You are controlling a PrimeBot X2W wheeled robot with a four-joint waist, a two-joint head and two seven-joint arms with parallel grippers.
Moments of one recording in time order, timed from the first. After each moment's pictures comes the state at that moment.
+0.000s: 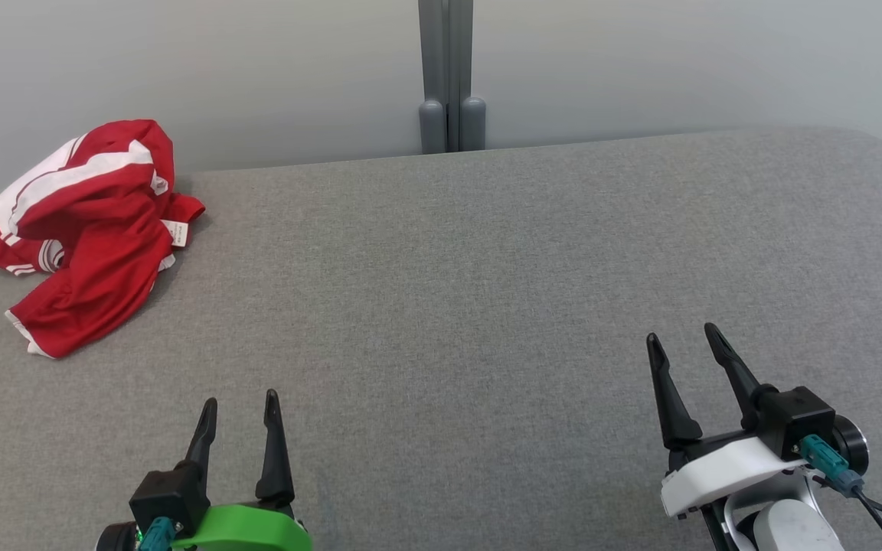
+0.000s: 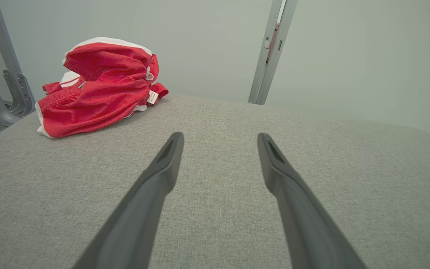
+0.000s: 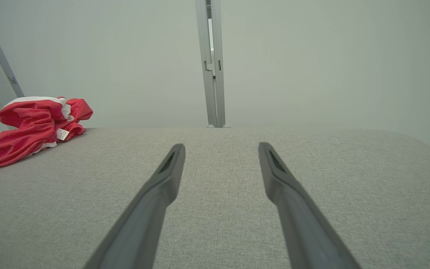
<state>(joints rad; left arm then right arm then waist) 0.03 0.05 -0.16 0.21 -0.30 0.05 -0.26 -0.05 -0.05 0.07 0.20 0.10 0.13 -0.26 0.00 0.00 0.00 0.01</state>
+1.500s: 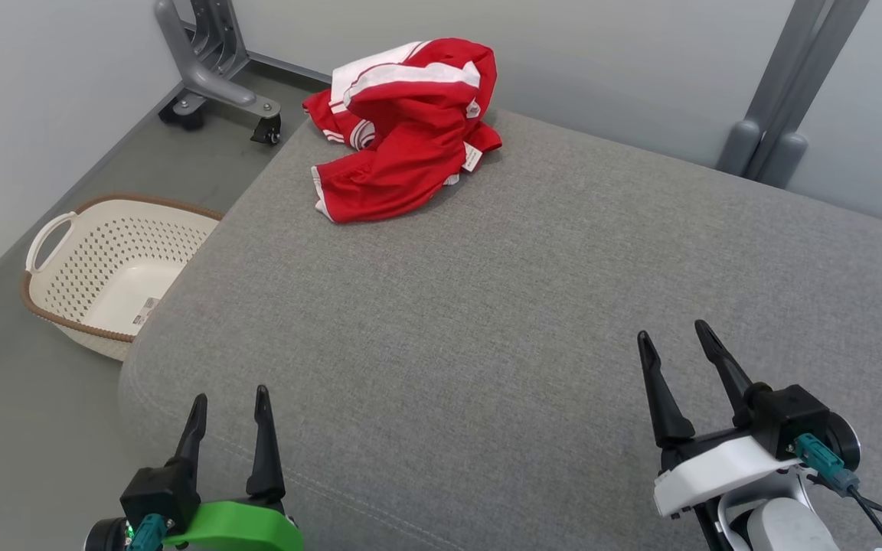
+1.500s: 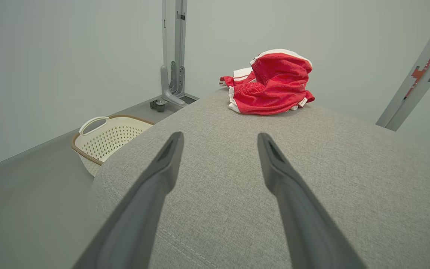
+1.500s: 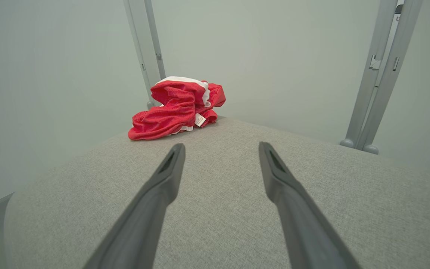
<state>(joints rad) 0.02 0.05 -0.14 0.21 -0.28 0.04 -0.26 -0.05 -0.05 0.09 0.19 0.12 0.13 -0.26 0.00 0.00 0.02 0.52</state>
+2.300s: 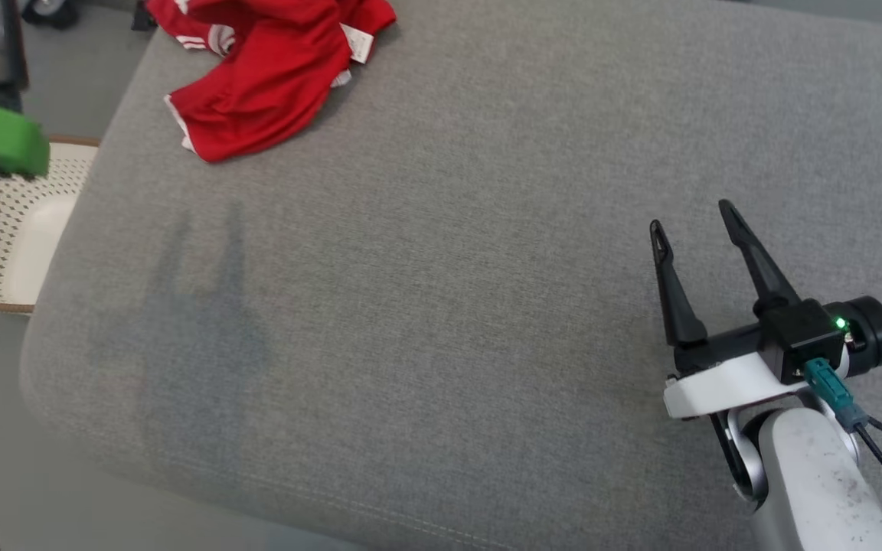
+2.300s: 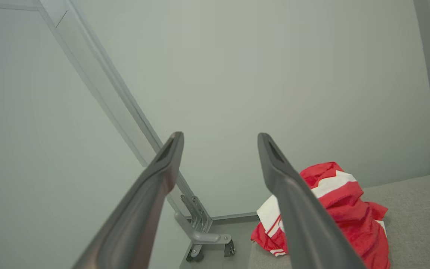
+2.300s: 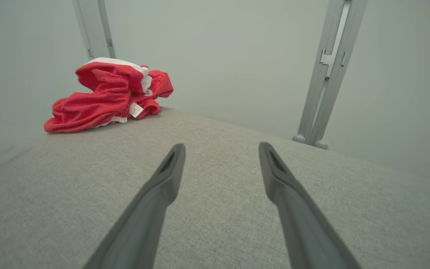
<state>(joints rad) -0.80 0.39 -0.08 0.34 -0.11 -0.11 -0.16 -0.21 -0.05 0.05 0.09 -0.10 0.13 -0.26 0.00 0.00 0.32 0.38</state>
